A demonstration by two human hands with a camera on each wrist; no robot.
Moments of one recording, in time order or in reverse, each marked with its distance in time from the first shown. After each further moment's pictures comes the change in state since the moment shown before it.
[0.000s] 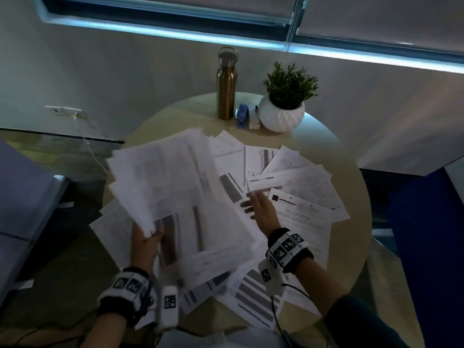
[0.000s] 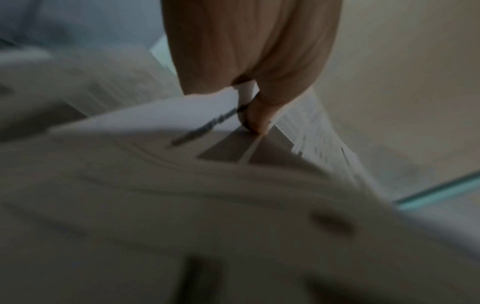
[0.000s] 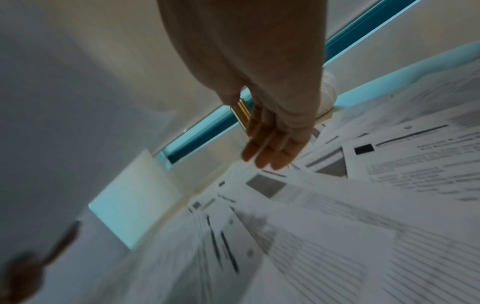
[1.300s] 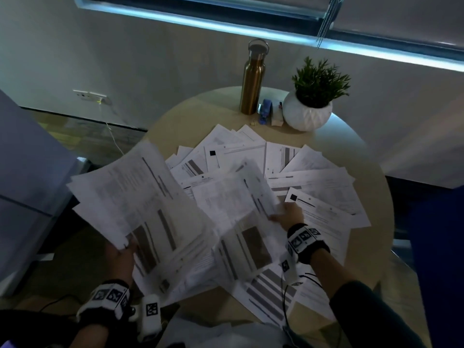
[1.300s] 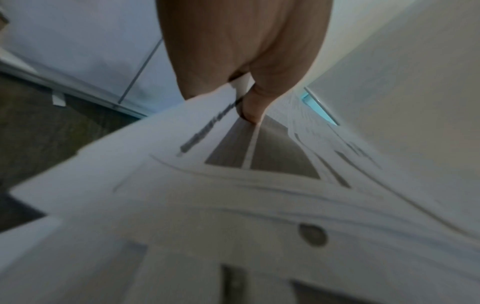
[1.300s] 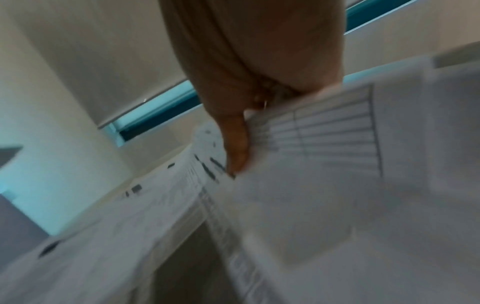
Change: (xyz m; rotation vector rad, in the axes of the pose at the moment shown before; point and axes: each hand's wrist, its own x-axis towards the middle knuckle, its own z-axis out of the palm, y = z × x) left_hand 0.005 -0.061 -0.089 -0.051 0.296 -0.237; right_hand 0.032 0.029 -0.021 -0.692 -0.006 0.159
